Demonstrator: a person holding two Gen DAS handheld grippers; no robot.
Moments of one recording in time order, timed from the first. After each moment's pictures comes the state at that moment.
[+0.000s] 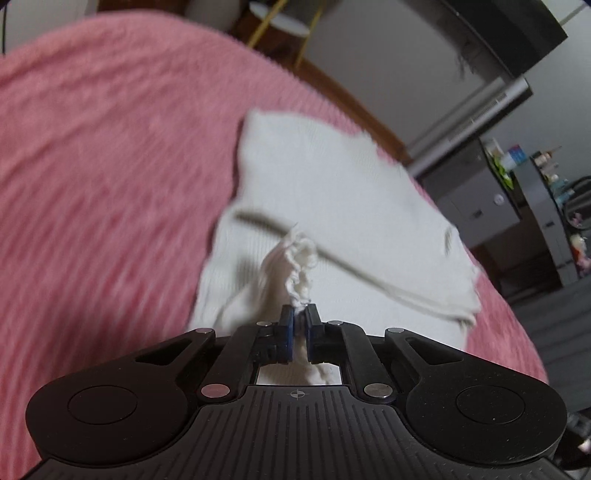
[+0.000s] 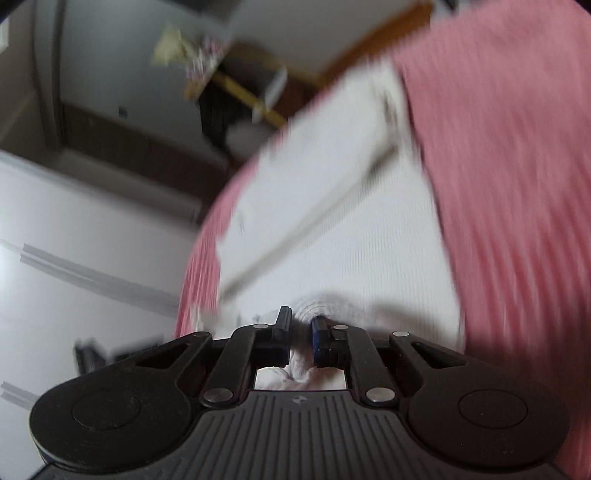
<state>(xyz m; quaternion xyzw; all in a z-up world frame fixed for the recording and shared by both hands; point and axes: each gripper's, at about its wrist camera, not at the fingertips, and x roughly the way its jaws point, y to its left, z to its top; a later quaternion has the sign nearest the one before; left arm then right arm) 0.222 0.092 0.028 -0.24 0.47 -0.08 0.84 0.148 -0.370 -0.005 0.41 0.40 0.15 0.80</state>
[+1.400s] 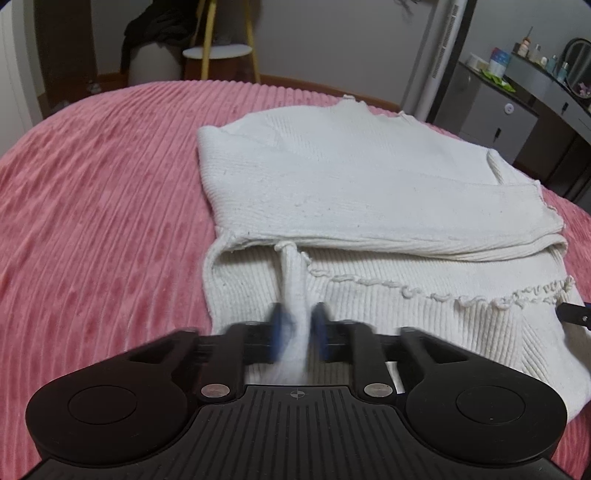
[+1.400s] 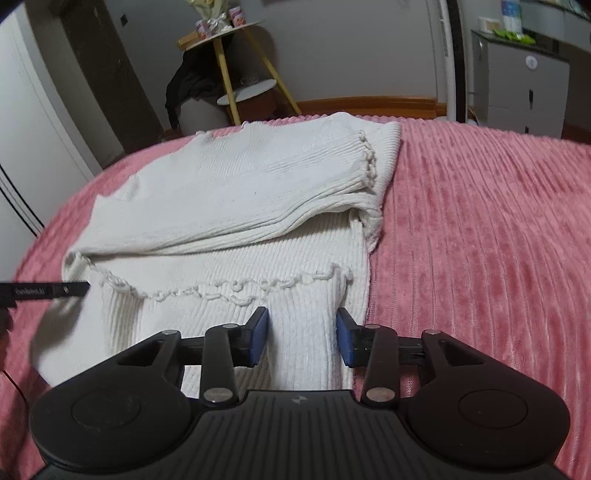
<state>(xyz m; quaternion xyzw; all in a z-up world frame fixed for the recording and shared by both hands) 0.249 0.046 -0.021 -0.02 0.45 -0.11 0.89 0.194 -0.330 -0.040 0.10 0.41 0.08 0.90</state>
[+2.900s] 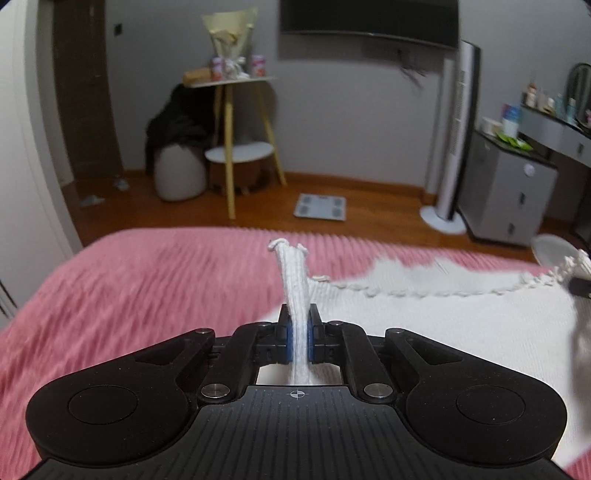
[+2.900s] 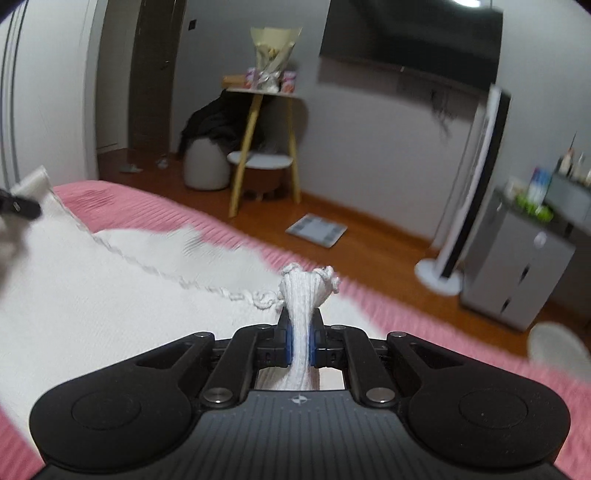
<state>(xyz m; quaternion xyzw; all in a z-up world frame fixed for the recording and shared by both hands) 0.342 0.038 0.058 0.03 0.31 -0.05 0.95 0.306 -0.292 0.020 -0.10 0.26 0.06 0.96</state>
